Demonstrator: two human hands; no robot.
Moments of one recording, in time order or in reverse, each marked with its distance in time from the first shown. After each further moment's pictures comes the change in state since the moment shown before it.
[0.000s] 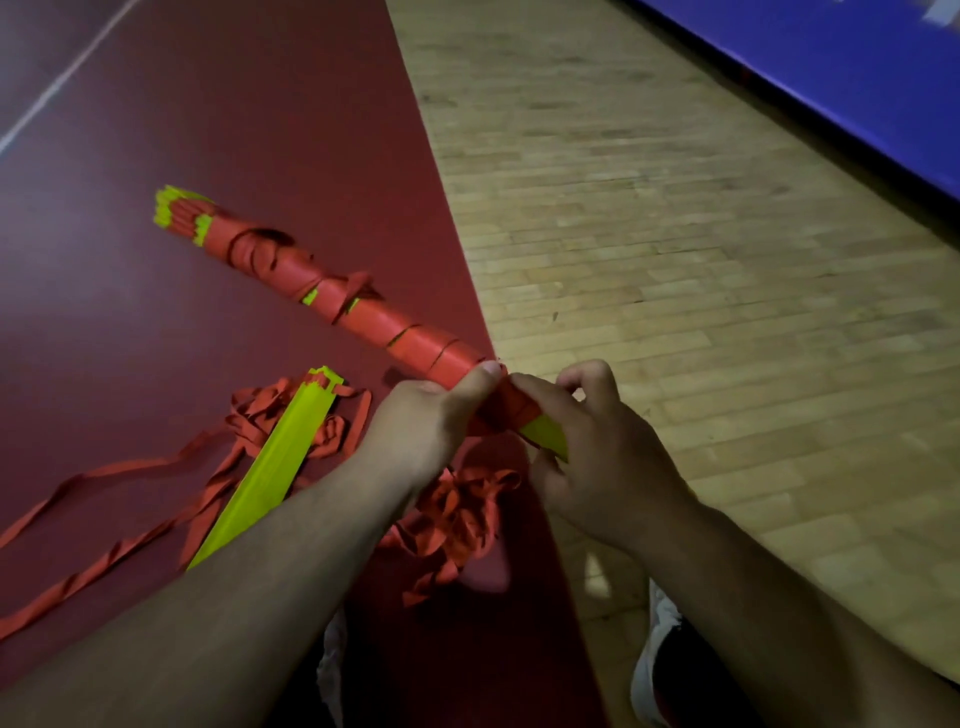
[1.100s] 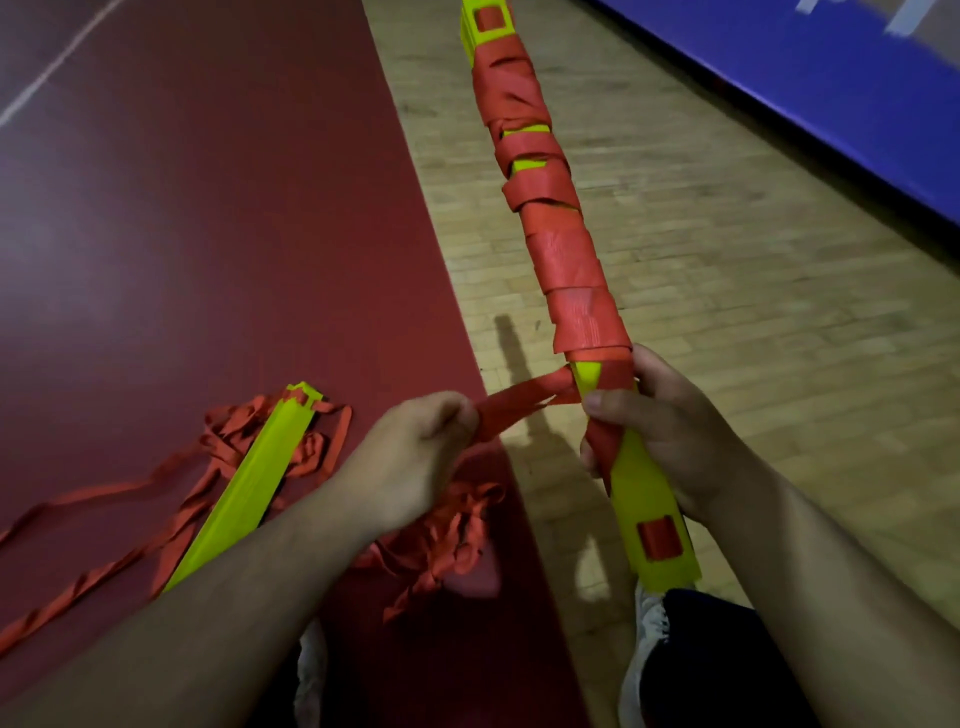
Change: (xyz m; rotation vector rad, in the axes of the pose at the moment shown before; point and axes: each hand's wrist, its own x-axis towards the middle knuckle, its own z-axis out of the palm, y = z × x) left_hand 0.023 -0.023 0.001 0.301 -0.215 0.498; right_hand 0.014 0.042 -0.050 1.227 -0.022 0.388
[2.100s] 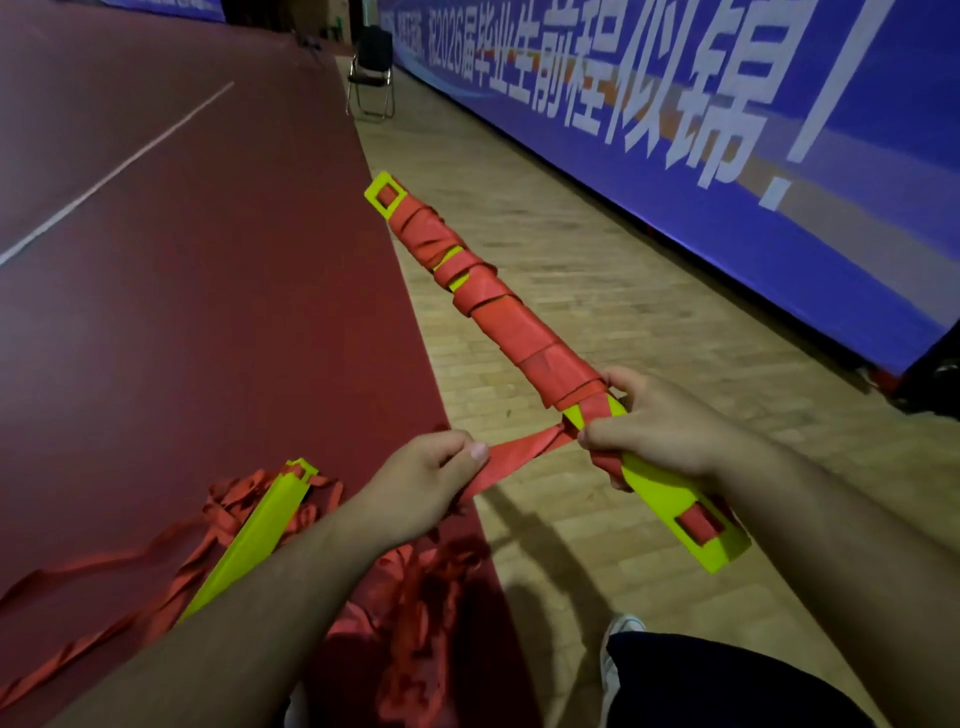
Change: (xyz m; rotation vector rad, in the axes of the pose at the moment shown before) left_hand -0.045 0.066 -0.032 -0.208 0.009 0.131; right_hand -0.078 -0.115 0.017 -0.640 0.056 -0.045
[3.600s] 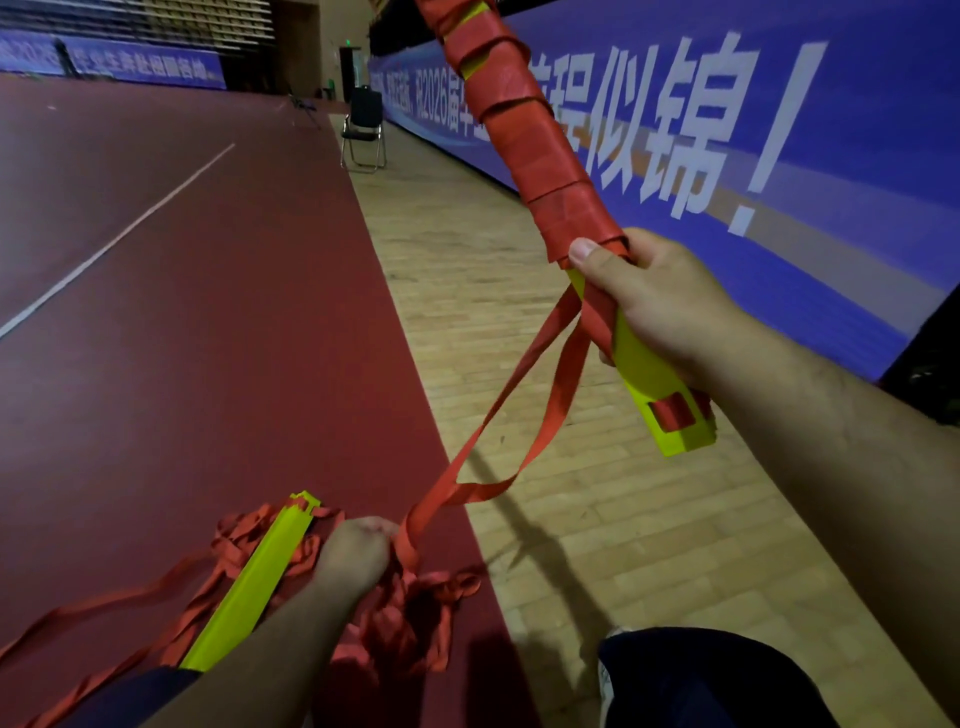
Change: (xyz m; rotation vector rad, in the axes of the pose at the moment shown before) left_hand -0.050 -0.064 0.001 0.253 0.159 -0.447; right_hand -0.061 -0.105 -0.044 0.121 0.348 -0.297
